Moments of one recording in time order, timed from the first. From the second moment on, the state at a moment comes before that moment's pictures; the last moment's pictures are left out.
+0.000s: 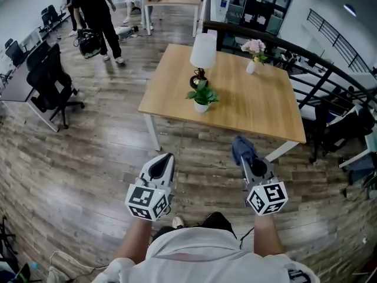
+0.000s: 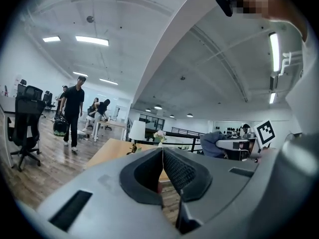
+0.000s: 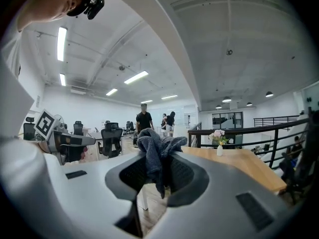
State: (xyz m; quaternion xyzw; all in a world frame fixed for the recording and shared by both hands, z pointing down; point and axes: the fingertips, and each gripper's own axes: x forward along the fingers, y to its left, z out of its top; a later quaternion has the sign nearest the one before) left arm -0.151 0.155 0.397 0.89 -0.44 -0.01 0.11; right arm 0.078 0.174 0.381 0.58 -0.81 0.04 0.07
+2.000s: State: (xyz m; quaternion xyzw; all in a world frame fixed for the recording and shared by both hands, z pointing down) left arm -0.082 -0.230 0.446 0.88 -0.43 0.03 0.17; right arm 0.136 -0.215 0.433 0.55 -0.82 0.11 0.11
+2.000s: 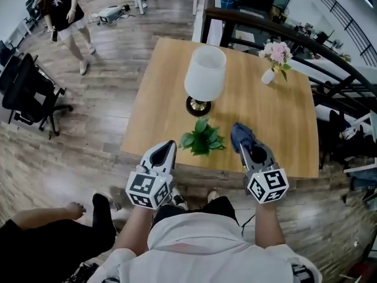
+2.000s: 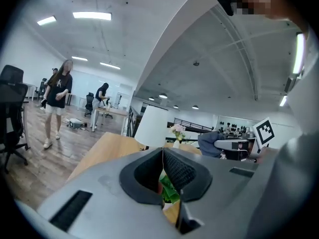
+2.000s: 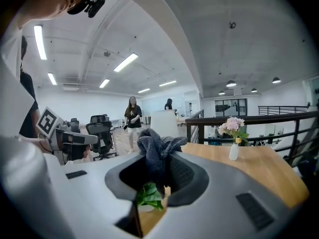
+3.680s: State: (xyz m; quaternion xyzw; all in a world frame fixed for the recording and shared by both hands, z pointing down) left arm -0.005 -0.249 0.668 0.73 -0.32 -0.05 0.61; right arm 0.137 -0.243 0.618 0.43 -0.79 0.42 0.12
